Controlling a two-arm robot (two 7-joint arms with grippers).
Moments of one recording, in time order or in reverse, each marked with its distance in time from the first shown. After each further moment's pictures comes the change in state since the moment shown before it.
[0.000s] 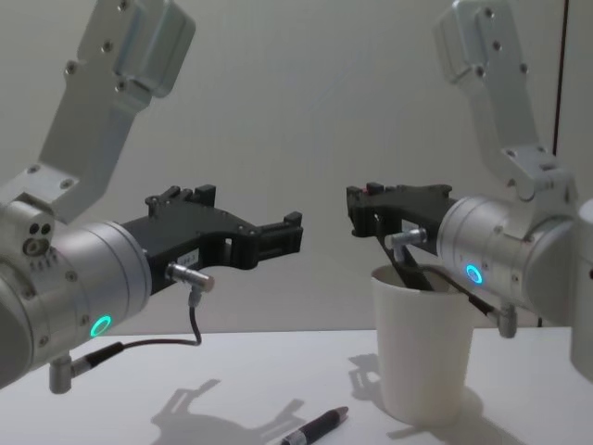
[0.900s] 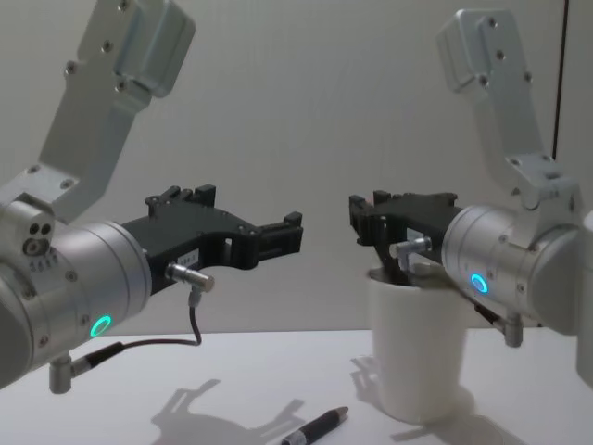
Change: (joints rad) left arm 0.000 0.000 0.000 0.000 0.000 0.000 0.000; right arm -0.014 0.005 0.000 -0.008 -0.002 0.009 -0.012
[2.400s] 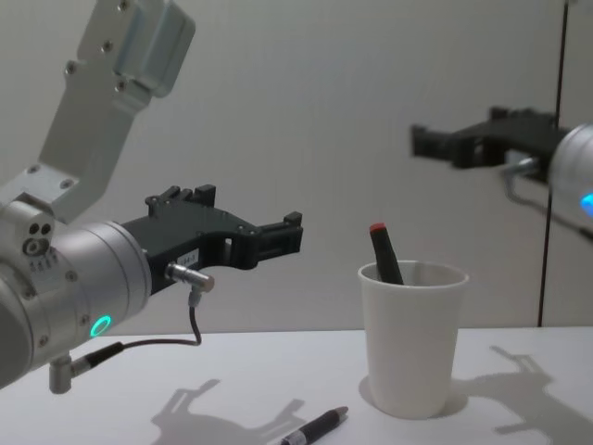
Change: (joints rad) left arm 0.000 0.000 0.000 0.000 0.000 0.000 0.000; right arm -0.018 0.091 0.084 -0.153 0.002 0.010 0.009
